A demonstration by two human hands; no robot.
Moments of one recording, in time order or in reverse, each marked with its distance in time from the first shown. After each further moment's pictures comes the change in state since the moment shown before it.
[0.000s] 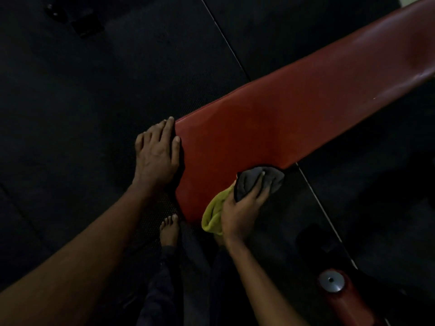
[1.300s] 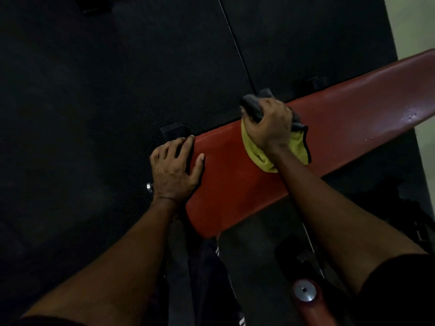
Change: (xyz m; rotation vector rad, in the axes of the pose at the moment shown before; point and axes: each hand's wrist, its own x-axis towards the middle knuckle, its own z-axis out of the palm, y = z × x) left_hand 0.003 -0.002 0.029 -0.109 0.230 -0.051; right_hand 0.222 -0.129 0.035 -0.442 -0.103 -0.861
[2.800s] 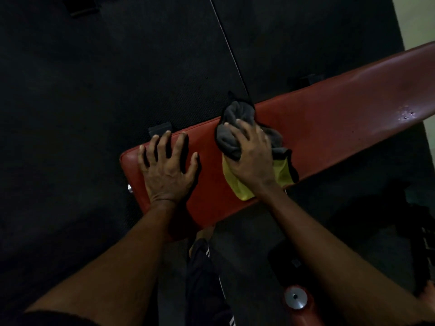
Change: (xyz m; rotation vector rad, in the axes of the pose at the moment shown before) left_hand 0.000 0.070 0.030 0.166 -0.001 -0.171; right_hand -0.069 0.044 -0.016 0.065 -0.192 -0.157
